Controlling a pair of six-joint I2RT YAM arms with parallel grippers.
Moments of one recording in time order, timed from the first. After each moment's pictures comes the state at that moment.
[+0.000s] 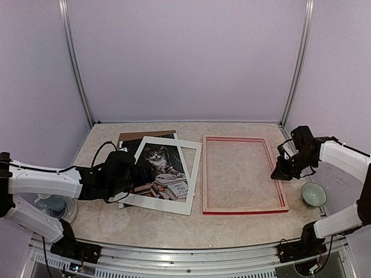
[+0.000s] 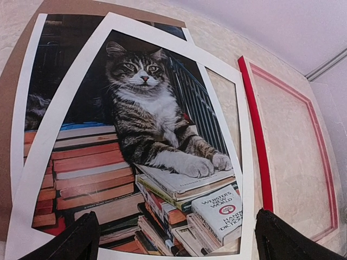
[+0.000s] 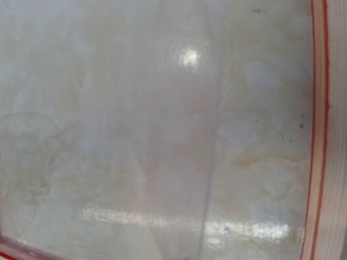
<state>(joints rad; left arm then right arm) -0.90 1.31 0.65 0.02 -0.45 -0.86 0.11 1.28 0.85 -0.74 -0.31 0.27</state>
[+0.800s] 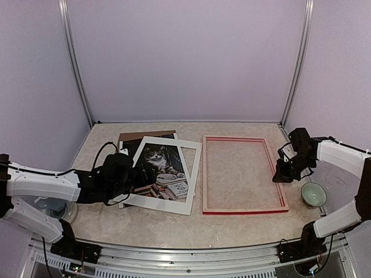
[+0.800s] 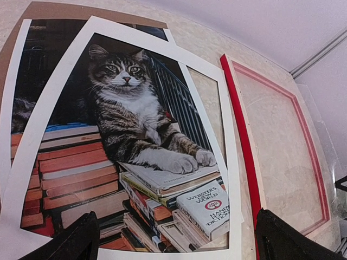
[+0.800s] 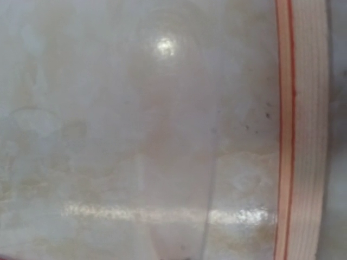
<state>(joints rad) -0.93 1.29 0.61 0.10 -0.43 -0.83 0.11 1.32 0.85 -0.75 -0.24 0.28</state>
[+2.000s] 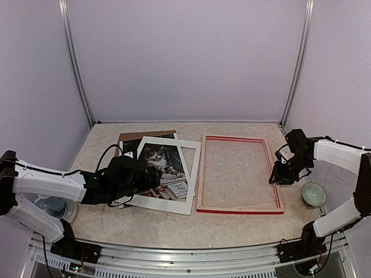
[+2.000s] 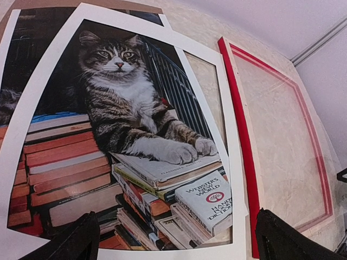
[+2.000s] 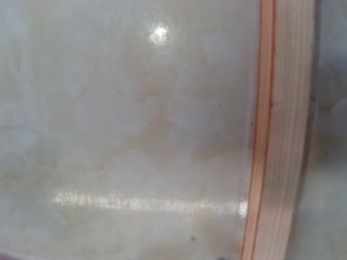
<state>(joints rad) -0.94 1.35 0.61 0.14 -0.40 -0.83 0.13 1.37 0.86 -0.76 -0.22 0.26</state>
